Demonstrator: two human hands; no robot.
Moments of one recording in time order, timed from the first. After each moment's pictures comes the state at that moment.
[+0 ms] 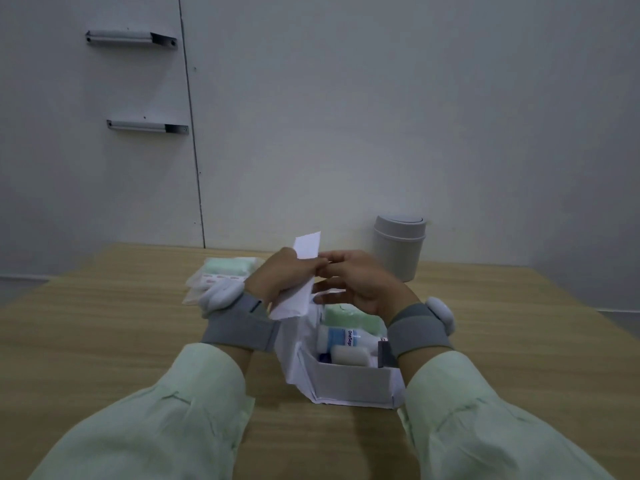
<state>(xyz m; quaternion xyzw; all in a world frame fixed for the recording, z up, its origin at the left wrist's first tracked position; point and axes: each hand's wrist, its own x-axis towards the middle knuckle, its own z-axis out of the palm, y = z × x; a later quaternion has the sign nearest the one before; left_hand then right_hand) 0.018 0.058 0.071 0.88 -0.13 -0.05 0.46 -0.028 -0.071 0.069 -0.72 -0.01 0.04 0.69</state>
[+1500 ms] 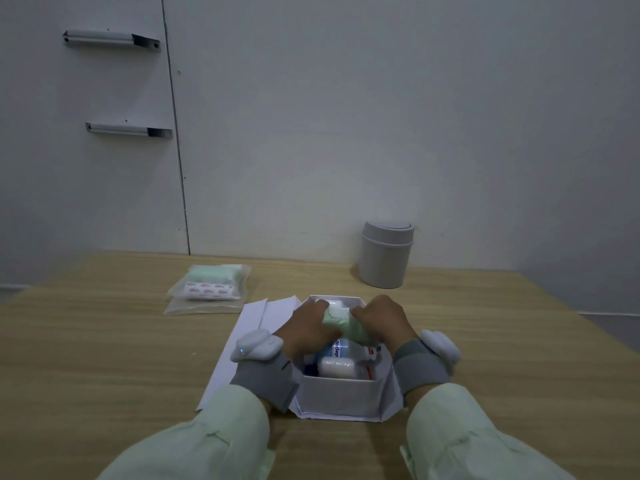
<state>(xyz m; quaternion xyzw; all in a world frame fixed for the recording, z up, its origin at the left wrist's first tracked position) 0.020 0.009 -0.007 0.91 -0.28 -0.05 0.31 -0.015 -0.131 0.007 -0.91 0.26 -0.07 0.33</state>
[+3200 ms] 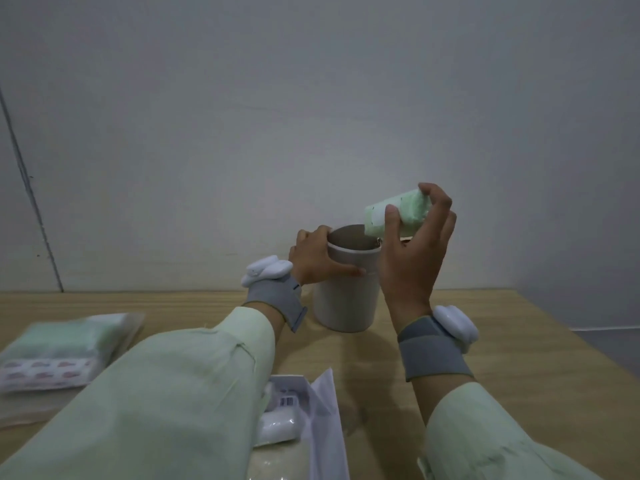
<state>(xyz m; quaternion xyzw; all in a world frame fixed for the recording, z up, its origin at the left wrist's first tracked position) 0.209 -0.171 0.049 0.88 -0.32 0.02 0.36 0.093 -0.254 0.073 -0.68 0.11 -0.62 0.38</state>
